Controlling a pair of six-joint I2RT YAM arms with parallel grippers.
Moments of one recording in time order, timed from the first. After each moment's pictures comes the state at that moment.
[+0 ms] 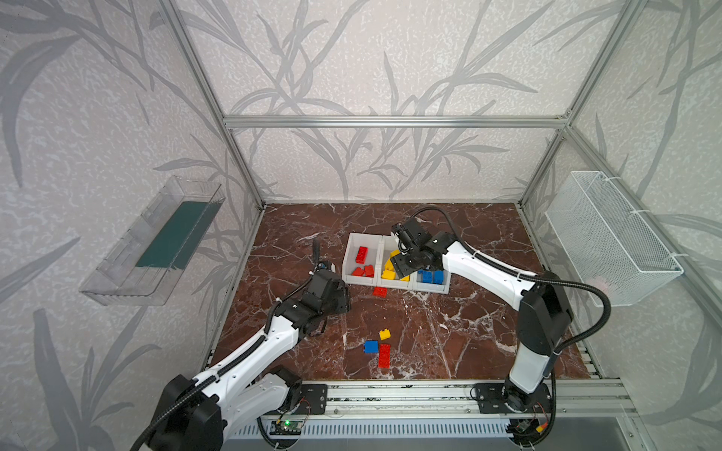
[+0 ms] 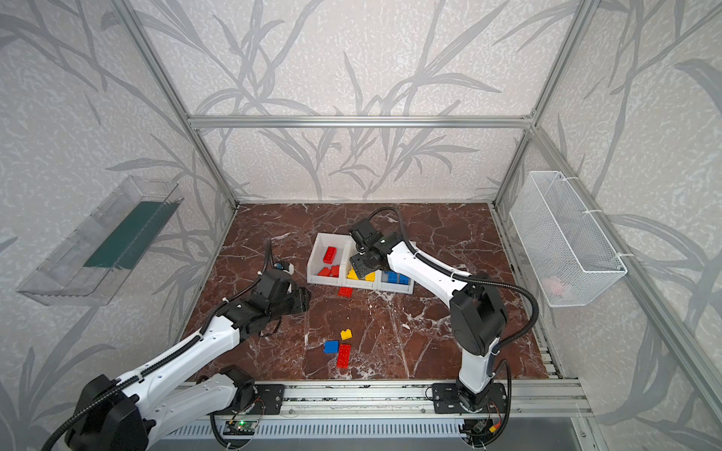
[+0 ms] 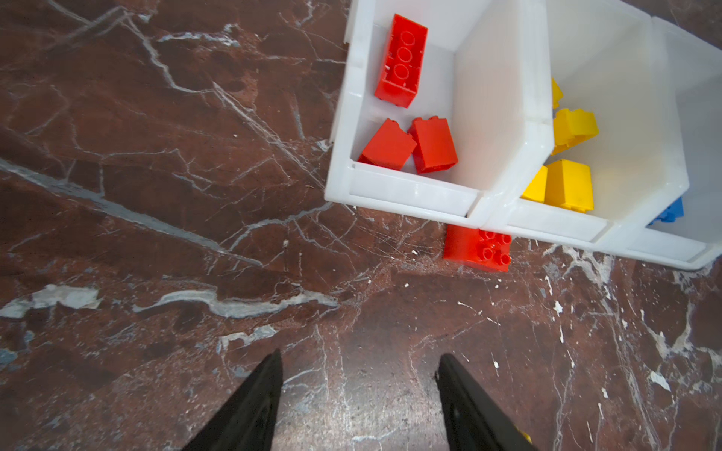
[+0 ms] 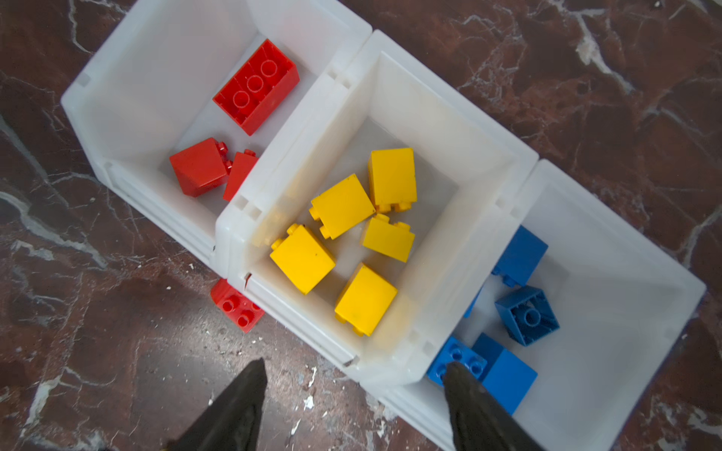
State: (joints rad) left arm -0.53 1.03 0.59 -0.43 -0.11 -0.55; right arm 0.72 1.77 1.49 -0.76 0.13 0.21
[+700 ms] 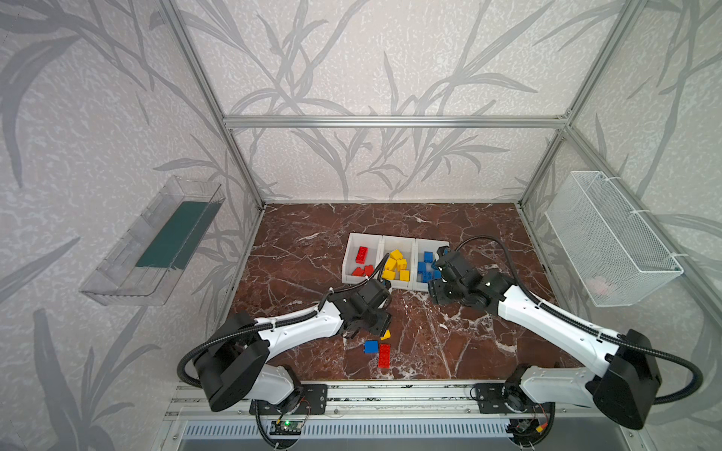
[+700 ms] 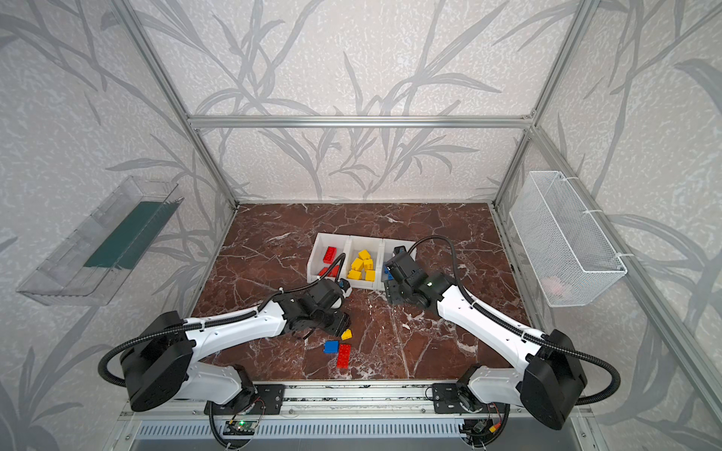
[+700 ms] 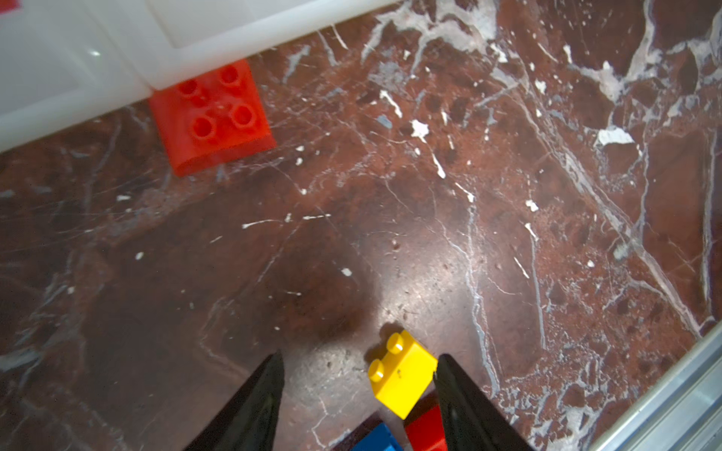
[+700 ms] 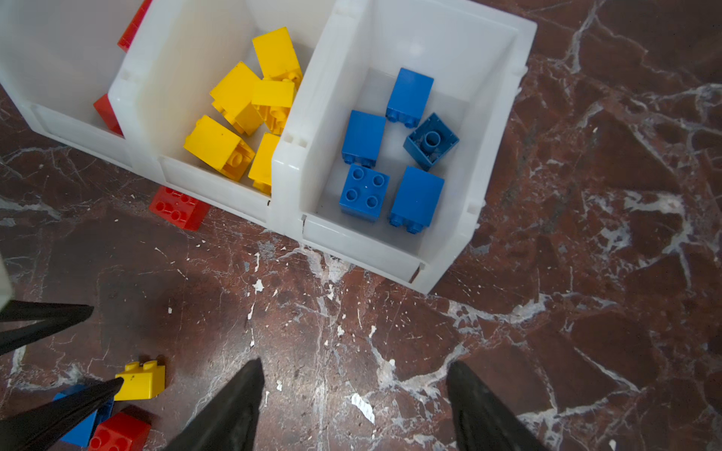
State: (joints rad) left arm -0.87 1.43 0.76 -0.42 0.03 -0.33; right arm 0.71 1.26 0.95 -0.70 0.23 0.45
